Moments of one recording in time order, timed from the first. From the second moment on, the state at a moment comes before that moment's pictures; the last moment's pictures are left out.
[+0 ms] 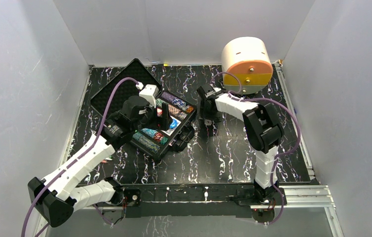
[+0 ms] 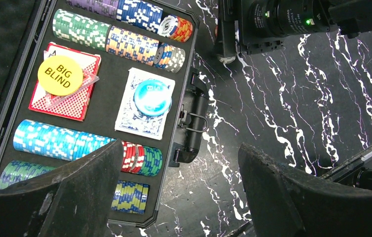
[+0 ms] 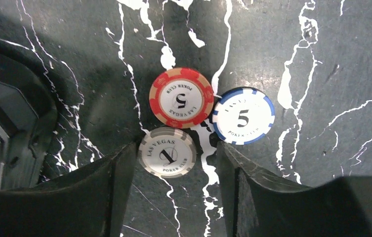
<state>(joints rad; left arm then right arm) -0.67 1.05 1.02 -0.52 -0.09 -0.36 0.58 1.99 1.40 -0.64 0.24 0.63</state>
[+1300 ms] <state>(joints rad) -0.71 1.36 0.89 -0.04 0.27 -0.69 0.58 1.30 0.79 -0.23 -0.25 1.33</state>
